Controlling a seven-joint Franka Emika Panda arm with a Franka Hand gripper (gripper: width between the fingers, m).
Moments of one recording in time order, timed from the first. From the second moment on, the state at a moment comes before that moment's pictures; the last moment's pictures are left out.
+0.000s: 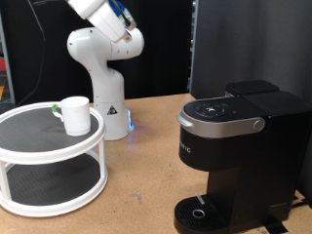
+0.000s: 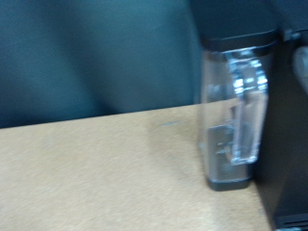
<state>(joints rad) 0.08 -0.73 -0.42 -2.52 0.42 1.62 -0.94</state>
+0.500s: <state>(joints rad) 0.04 -0.80 -0.45 -2.58 0.47 1.71 -0.91</state>
